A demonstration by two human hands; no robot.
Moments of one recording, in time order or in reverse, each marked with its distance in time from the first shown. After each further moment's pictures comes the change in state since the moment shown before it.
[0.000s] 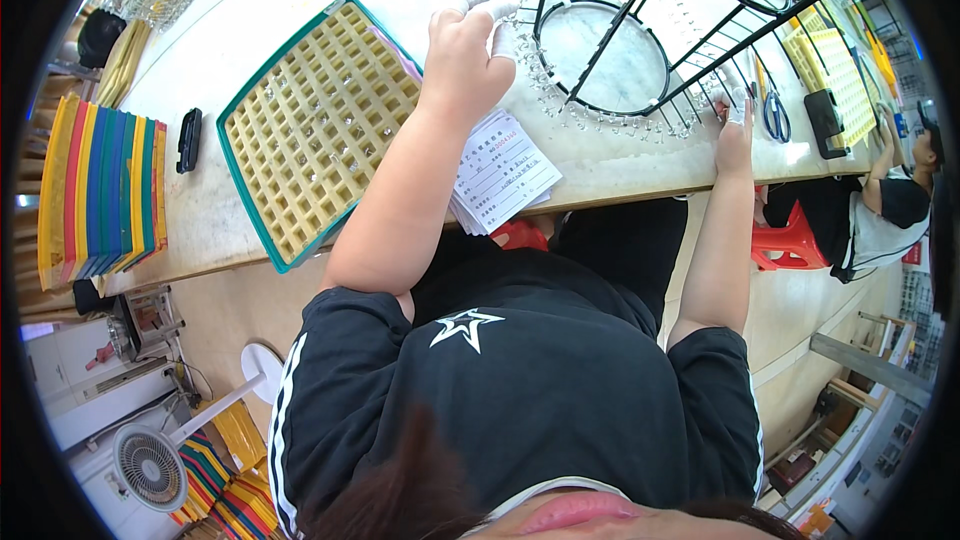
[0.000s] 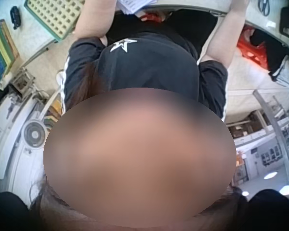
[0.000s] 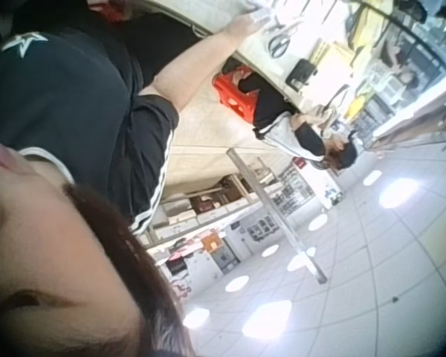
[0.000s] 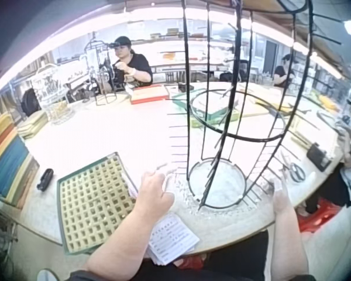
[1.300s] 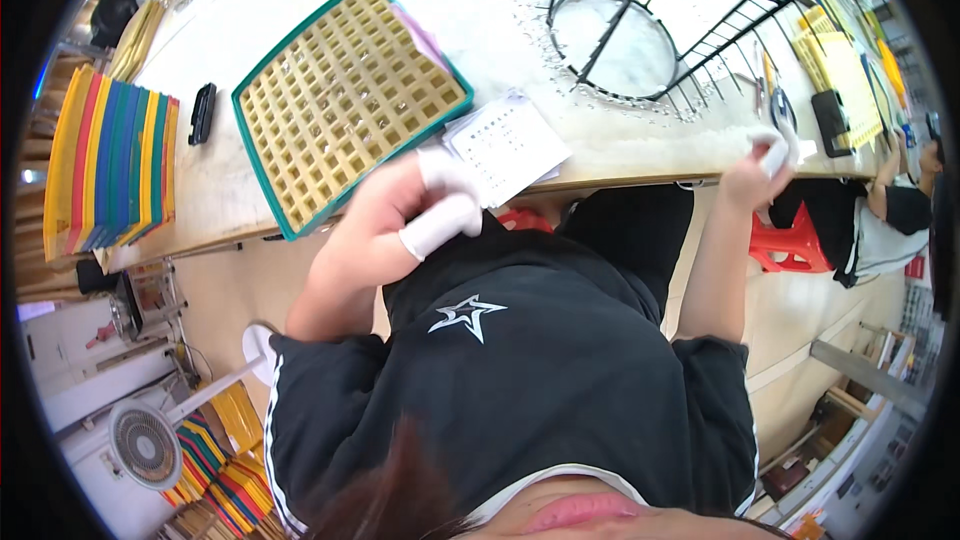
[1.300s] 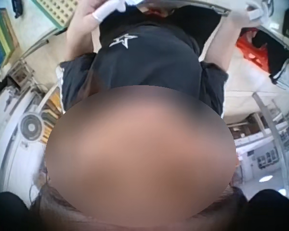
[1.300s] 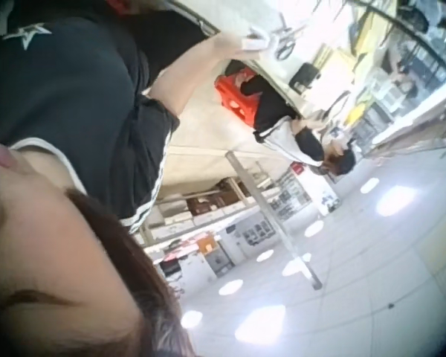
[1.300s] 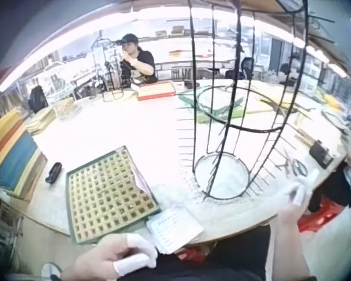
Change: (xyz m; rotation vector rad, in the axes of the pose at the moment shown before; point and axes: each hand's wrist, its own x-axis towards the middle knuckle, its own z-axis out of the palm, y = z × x) left_hand -0.094 0.077 -0.138 -0.857 -0.572 -0.464; right_hand -0.058 -0.038 -0.003 0.276 0.389 -0.408
